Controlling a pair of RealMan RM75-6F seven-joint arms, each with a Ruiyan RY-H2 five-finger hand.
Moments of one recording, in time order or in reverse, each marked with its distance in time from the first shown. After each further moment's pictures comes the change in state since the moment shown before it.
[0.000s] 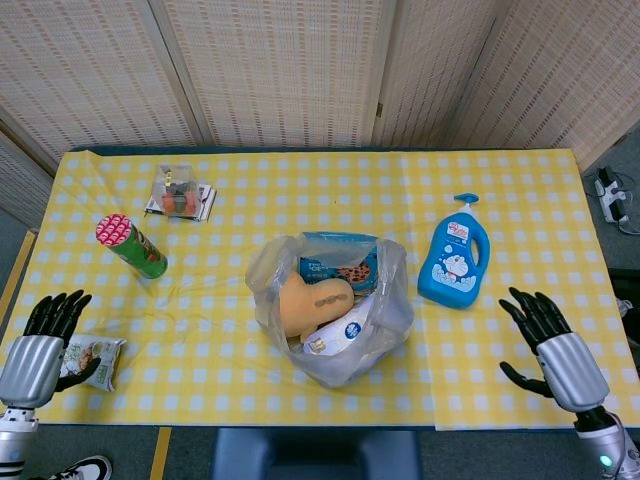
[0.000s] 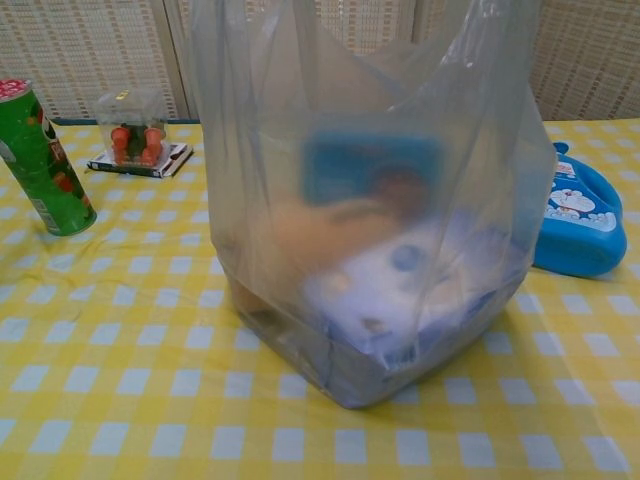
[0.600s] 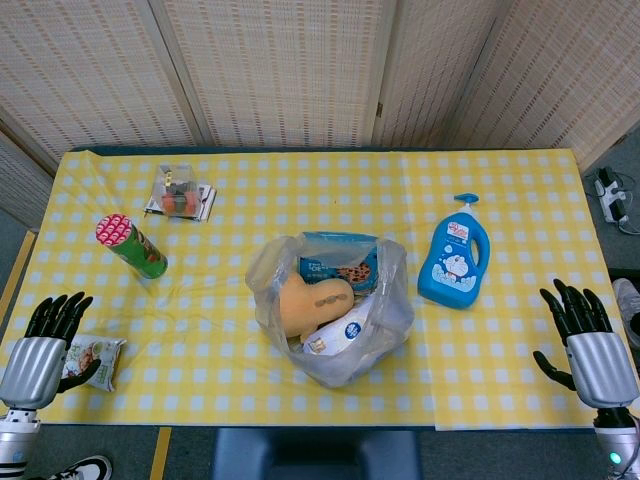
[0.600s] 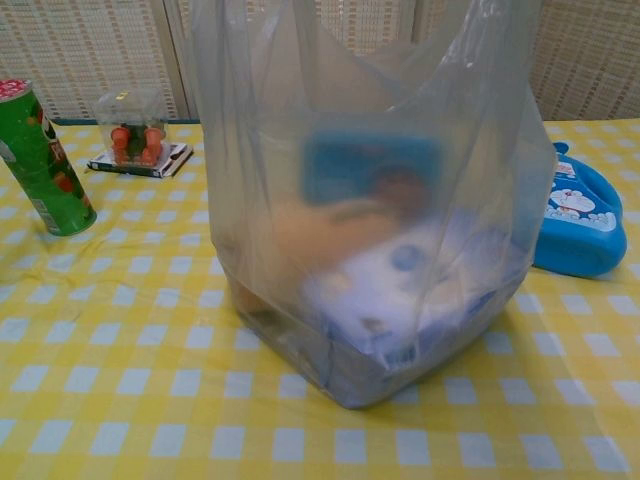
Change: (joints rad) left arm 0.005 -0.017 -0.002 0.010 -0.006 -0.001 0.046; right arm -0.071 -0.009 0.047 -0.046 0.218 0.001 -0.262
